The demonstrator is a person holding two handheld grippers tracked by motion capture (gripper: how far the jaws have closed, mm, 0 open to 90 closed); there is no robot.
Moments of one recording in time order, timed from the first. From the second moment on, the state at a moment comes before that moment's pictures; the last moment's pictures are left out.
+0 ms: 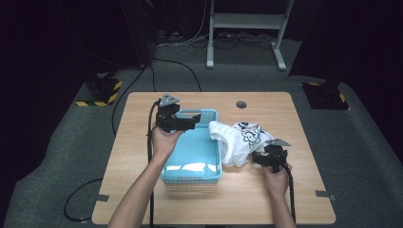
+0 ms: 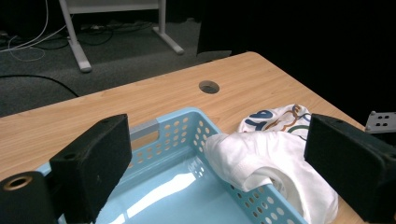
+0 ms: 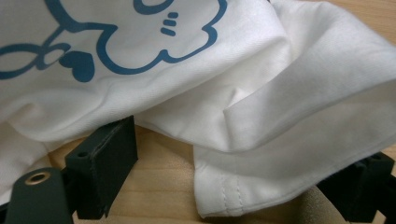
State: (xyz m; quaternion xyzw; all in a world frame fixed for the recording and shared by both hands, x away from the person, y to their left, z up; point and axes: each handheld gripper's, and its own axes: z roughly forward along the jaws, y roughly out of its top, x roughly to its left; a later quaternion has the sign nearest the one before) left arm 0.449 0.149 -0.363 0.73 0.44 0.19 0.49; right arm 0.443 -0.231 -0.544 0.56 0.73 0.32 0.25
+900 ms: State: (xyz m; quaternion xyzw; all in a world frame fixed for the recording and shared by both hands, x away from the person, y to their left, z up) left arm 0.441 0.178 -0.367 0.71 0.46 0.20 0.49; right arm 0.443 -0.231 -0.544 0.56 0.73 0.32 0.25
